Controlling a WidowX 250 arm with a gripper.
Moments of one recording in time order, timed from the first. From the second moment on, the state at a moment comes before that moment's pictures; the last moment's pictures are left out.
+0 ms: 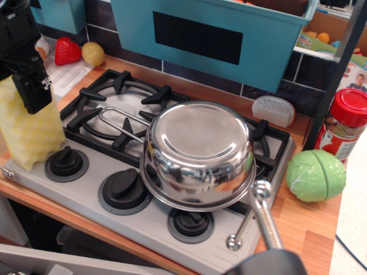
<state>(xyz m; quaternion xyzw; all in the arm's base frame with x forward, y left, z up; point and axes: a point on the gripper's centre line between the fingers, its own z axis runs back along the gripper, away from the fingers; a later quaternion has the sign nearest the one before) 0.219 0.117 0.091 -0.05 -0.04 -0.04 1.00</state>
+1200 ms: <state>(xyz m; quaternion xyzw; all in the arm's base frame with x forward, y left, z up) 0.253 -0.055 0.140 0.01 -0.16 0.02 0.99</state>
